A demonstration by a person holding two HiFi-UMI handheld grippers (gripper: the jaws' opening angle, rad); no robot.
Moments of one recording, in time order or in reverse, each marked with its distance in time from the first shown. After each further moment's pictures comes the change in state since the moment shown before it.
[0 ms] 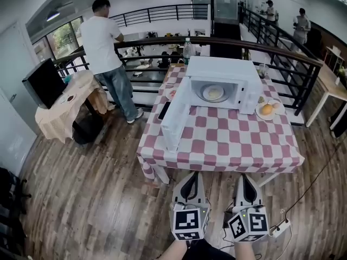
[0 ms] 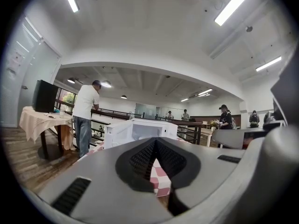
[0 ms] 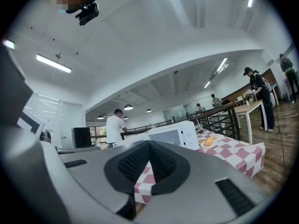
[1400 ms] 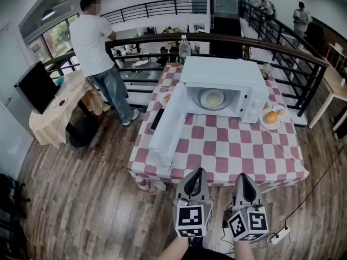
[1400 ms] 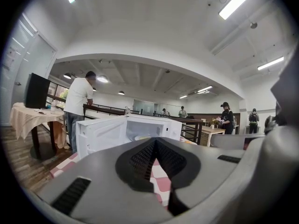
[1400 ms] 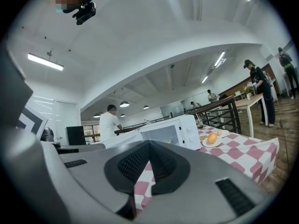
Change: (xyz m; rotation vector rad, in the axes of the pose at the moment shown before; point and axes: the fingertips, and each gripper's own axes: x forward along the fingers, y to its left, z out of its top) left arm 0.133 0.007 -0.013 -0.004 0.042 -0.030; right arm 0.114 -0.053 -0.019 0.032 0.041 -0.021
